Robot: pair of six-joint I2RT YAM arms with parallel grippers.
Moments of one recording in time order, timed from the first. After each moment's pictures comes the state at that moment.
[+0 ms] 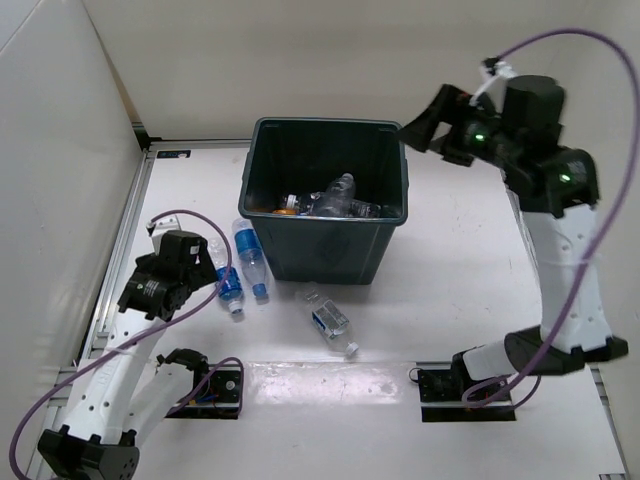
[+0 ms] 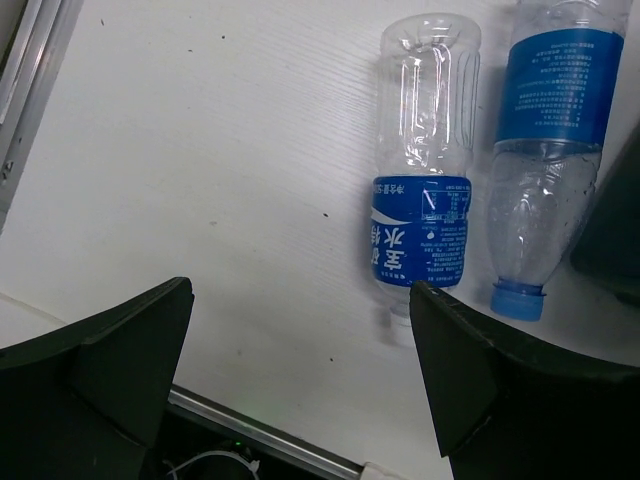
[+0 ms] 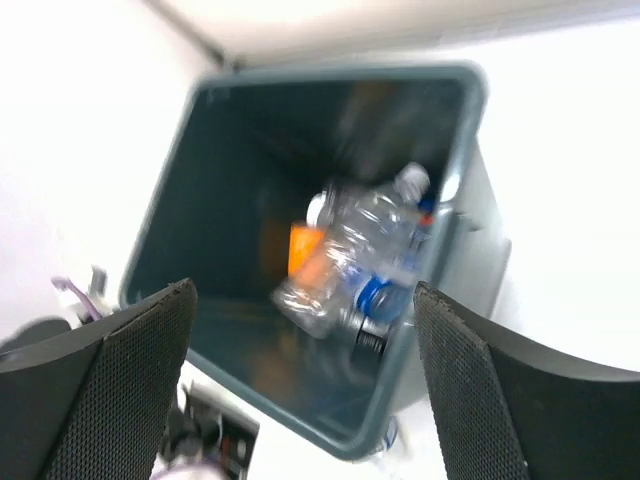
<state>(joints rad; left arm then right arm) -0.26 0.78 0.85 -0.96 -0.49 -0.47 0.35 1.44 2.11 -1.03 -0.27 0.52</state>
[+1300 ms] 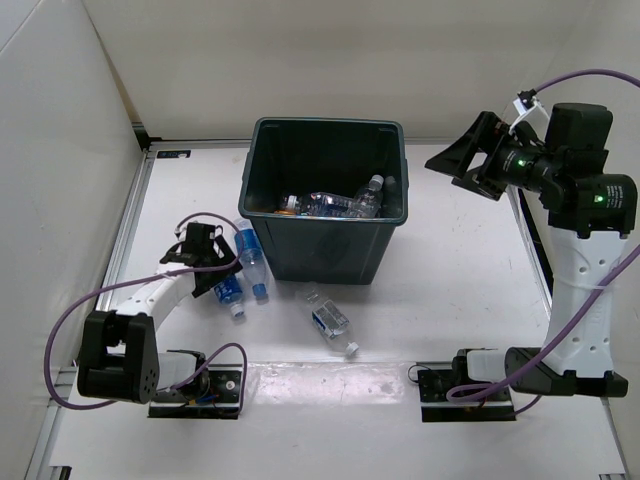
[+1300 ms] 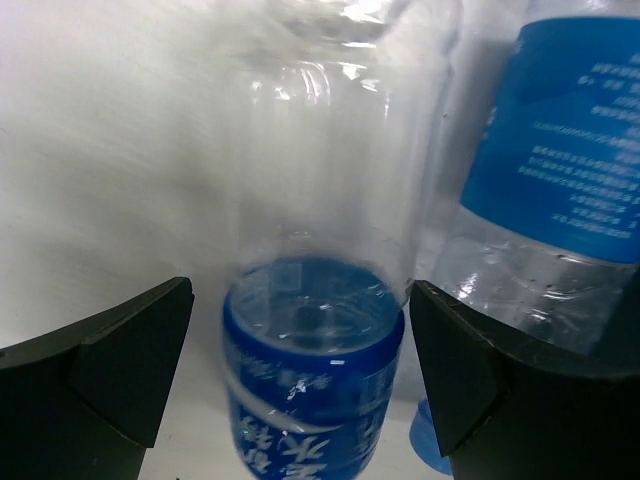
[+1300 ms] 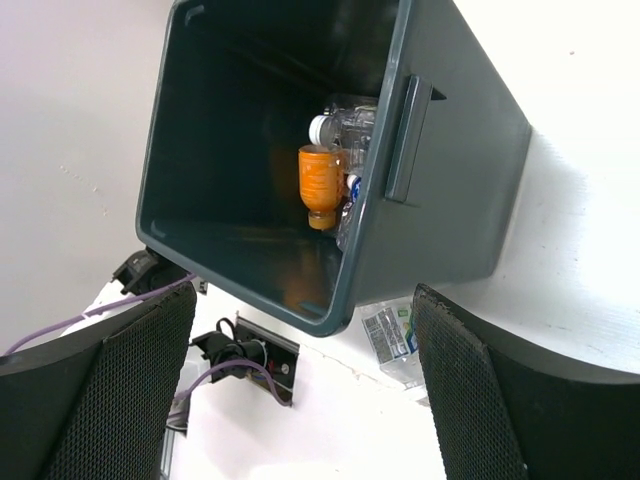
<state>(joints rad) -0.13 1.27 0.64 -0.42 -0.15 -0.64 0.03 1.29 1.99 -1.21 -0.60 0.52</state>
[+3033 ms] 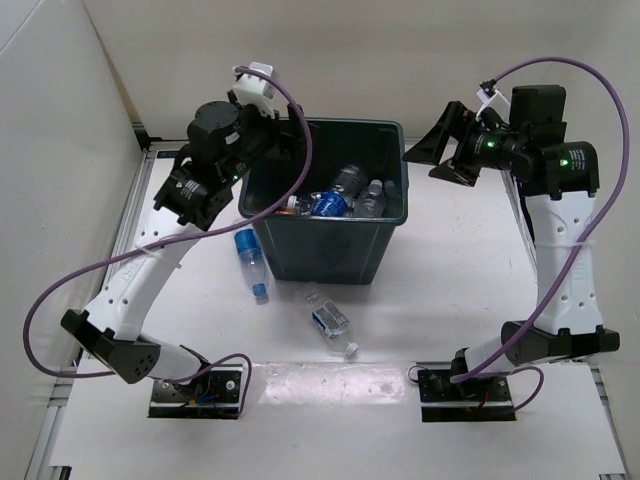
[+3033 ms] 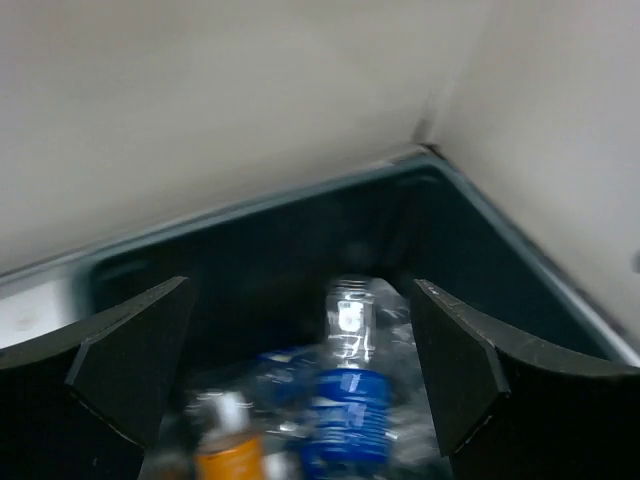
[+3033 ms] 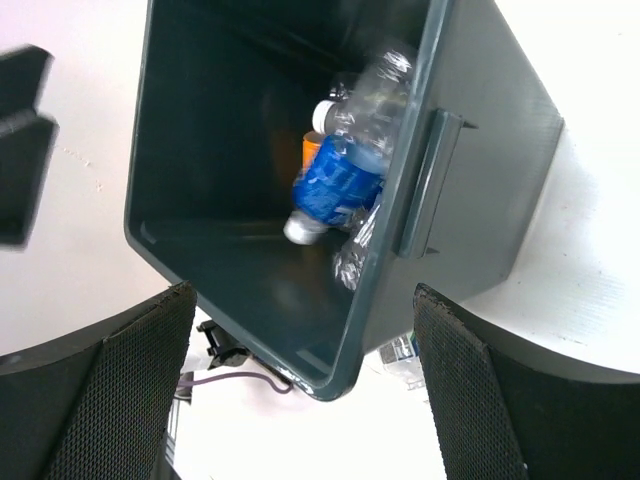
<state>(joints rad) -0.57 1.42 1.73 -0.35 -0.01 -0.15 0.14 1.45 2.04 -1.18 -0.59 0.52</state>
